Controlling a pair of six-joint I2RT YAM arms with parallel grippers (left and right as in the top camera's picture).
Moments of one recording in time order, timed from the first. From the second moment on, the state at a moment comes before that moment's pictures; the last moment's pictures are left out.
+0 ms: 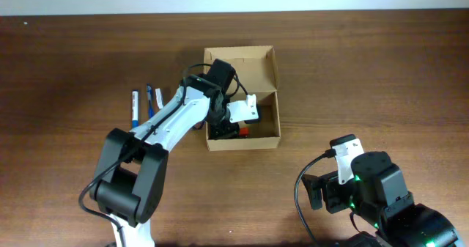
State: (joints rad) left arm -0.46 1.97 1.41 -0.85 0.31 0.90; right arm 0.47 0.68 0.91 -1.11 0.01 0.18
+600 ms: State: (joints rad) left arm -0.46 1.97 1.59 -0.90 0.31 0.78; right arm 0.47 0.68 0.91 -1.11 0.01 0.18
